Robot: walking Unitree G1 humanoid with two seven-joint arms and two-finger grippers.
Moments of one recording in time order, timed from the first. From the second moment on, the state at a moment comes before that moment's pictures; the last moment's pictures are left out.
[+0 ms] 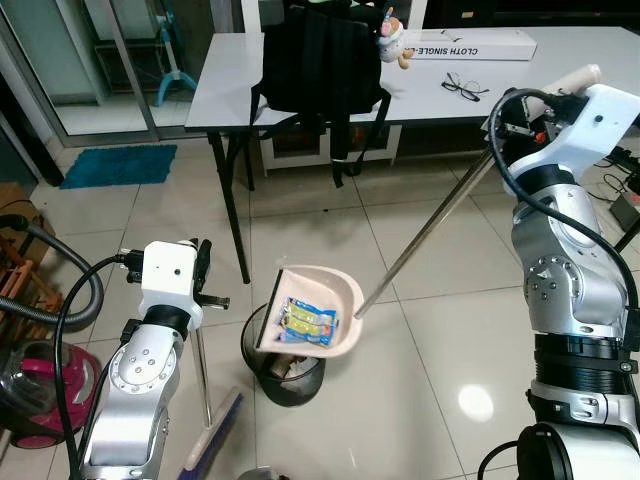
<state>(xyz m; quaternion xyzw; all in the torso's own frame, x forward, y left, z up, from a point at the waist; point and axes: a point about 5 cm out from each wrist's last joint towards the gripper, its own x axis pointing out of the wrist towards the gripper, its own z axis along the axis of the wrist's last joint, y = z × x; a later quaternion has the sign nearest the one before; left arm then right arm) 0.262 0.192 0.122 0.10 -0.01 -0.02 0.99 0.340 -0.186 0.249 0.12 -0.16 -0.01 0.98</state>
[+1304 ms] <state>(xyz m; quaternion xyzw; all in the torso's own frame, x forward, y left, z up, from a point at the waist) 0.267 0.192 0.119 0.10 0.00 -0.02 0.99 0.254 -0.041 0.243 -0.14 -0.36 0.38 0.84</state>
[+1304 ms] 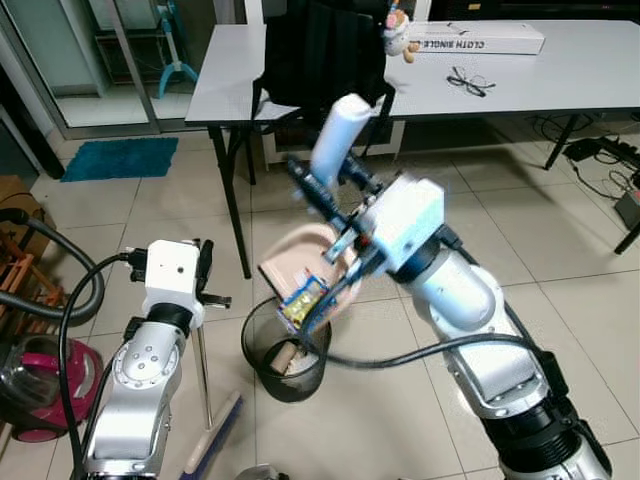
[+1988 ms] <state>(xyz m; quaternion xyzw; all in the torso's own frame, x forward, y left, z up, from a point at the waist) 0.276 0.196 0.122 0.12 -0.01 0.00 0.99 0.265 -0.060 0.247 -0.18 -0.40 0.30 0.85</state>
